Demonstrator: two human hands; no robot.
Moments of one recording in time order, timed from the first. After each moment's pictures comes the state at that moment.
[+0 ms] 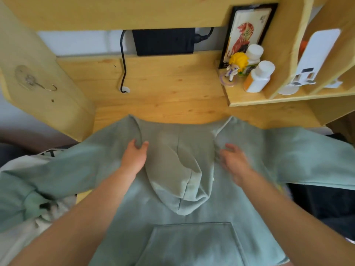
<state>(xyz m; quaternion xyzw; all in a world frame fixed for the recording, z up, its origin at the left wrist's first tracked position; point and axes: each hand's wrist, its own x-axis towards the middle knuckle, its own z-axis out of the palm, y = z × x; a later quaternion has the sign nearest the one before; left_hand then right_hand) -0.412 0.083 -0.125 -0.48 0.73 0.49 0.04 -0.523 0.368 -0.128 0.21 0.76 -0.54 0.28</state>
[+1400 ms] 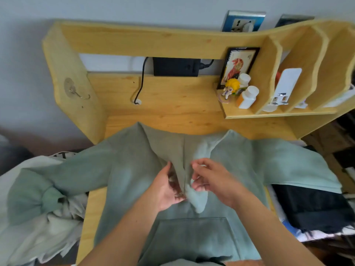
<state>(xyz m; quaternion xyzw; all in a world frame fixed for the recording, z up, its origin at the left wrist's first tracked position) -0.342 0.169 -0.057 -0.43 0.29 0.83 0.20 -0.409 0.323 0.020 0.03 0.73 -0.56 0.40</state>
